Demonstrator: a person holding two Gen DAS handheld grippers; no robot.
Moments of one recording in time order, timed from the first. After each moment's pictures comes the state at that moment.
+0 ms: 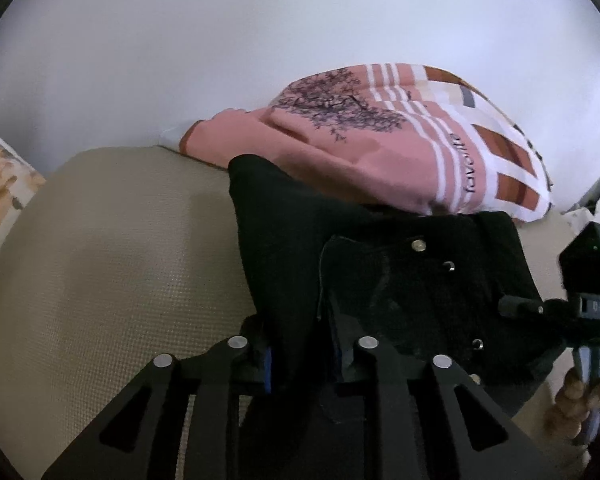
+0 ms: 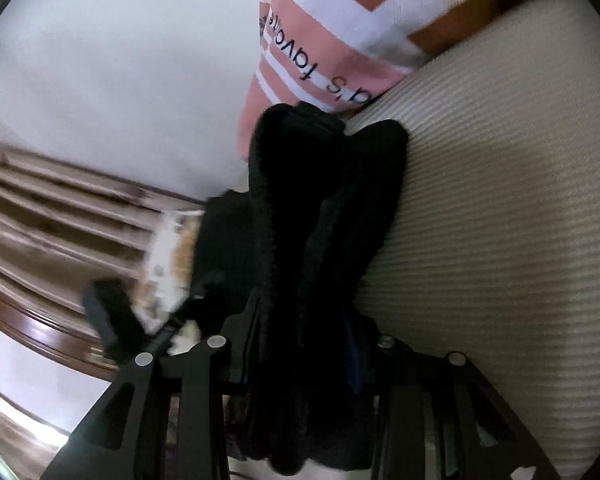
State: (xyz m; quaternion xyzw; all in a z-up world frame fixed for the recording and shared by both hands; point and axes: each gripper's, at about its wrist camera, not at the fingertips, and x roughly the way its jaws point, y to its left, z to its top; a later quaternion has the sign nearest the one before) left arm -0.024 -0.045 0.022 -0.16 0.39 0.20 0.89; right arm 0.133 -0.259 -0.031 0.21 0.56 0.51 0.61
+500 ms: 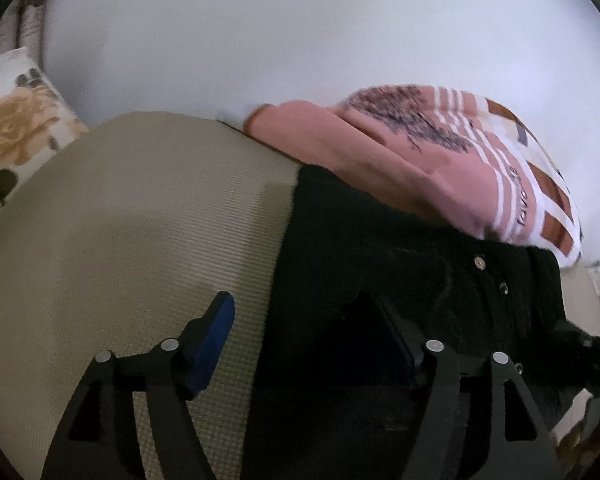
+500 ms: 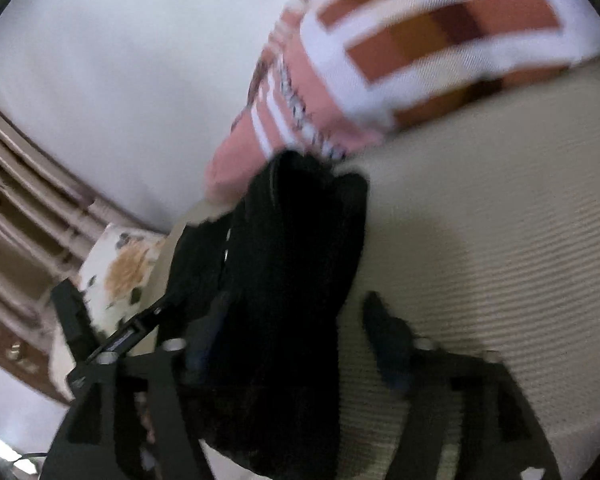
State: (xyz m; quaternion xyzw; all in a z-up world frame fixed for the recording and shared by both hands) left arm -0.048 -0.020 -0.004 -0.23 0.34 0.28 0.87; right arm 0.112 -0.280 -0.004 0.15 0.46 0.44 0.75
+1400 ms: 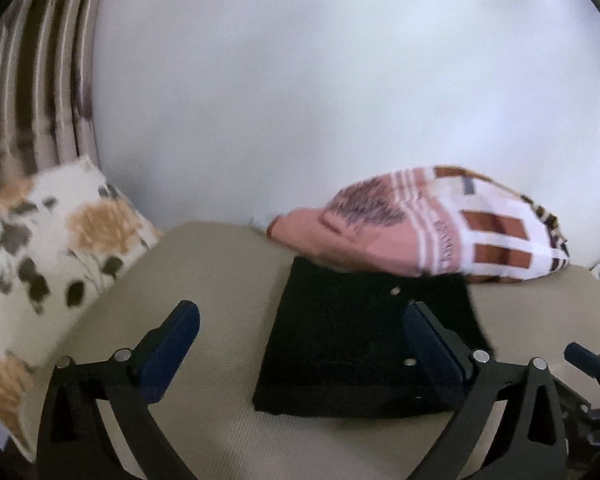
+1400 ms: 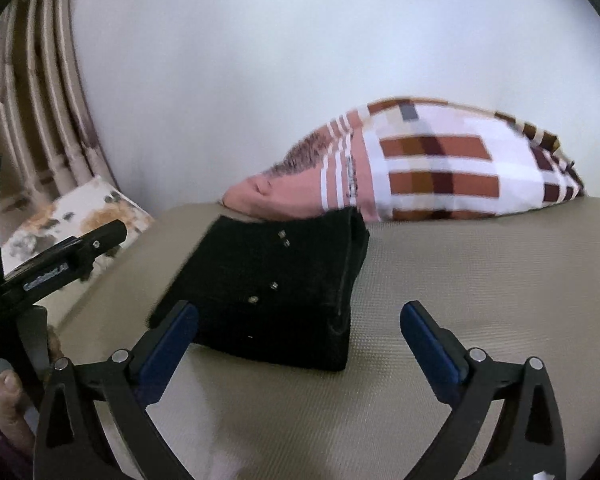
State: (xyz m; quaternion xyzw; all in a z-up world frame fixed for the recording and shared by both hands) left arm -0.142 -0.154 0.138 -0.09 0.24 0.35 0.90; right arm -0.030 -0.335 0.100 -0.01 0.30 0.41 0.86
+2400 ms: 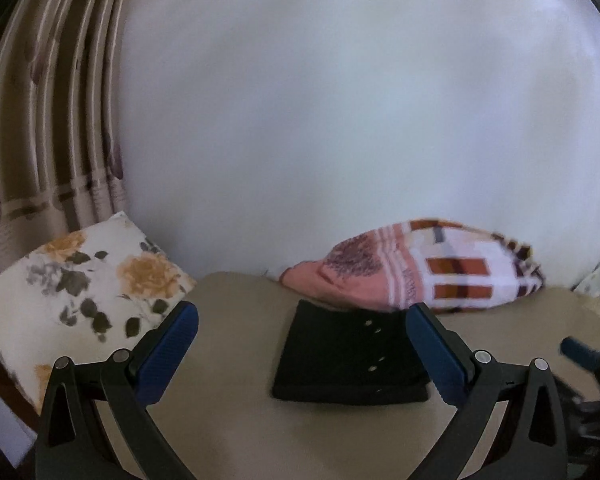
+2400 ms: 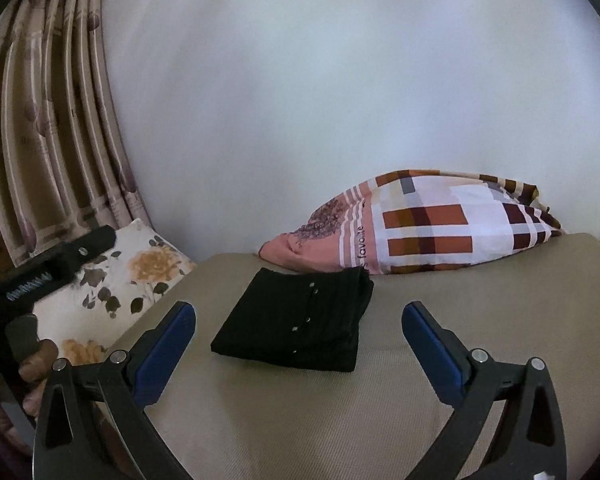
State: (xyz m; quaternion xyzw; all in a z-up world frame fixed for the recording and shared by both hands) left arm -0.211 -0.230 0.243 -0.05 0.20 0.37 0.90; right arm -0.092 -0.404 0.189 0.03 0.24 0.44 0.87
